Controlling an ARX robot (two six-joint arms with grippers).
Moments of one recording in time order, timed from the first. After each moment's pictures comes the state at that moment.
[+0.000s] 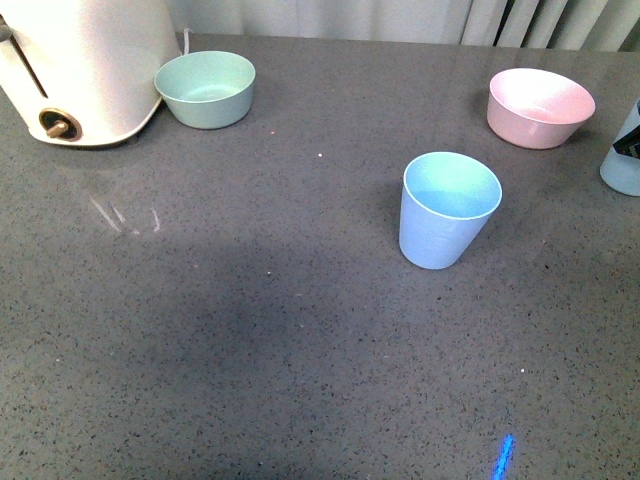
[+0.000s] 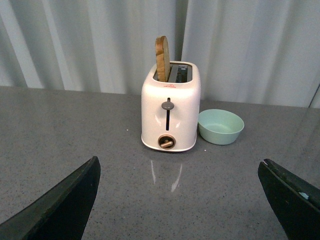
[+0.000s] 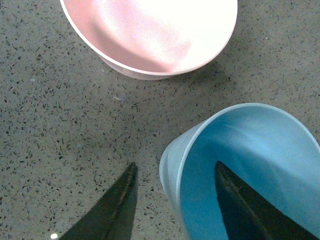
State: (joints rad) left arm 0.00 0.01 0.02 0.00 0.00 -0.01; right arm -0.13 2.00 1.17 0.05 -0.16 -0.56
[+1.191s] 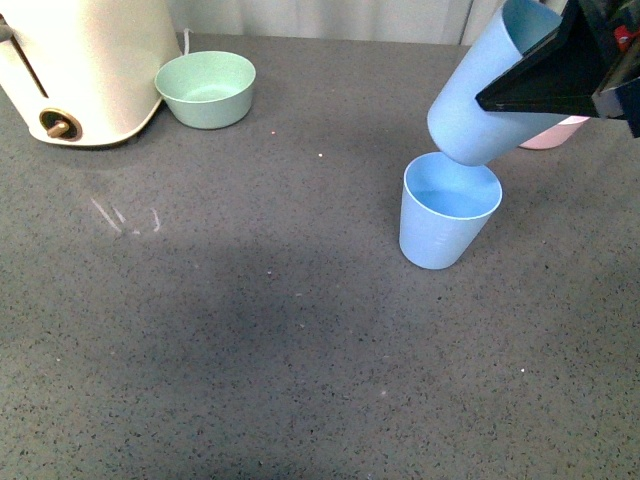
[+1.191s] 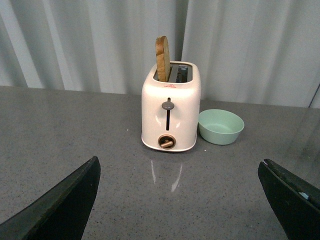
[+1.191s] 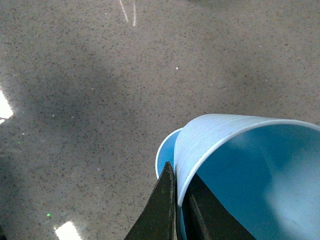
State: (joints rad) left arm 0.00 0.01 0.02 0.00 0.00 -0.01; right arm 0.28 1.53 0.98 -0.25 -0.40 -0.52
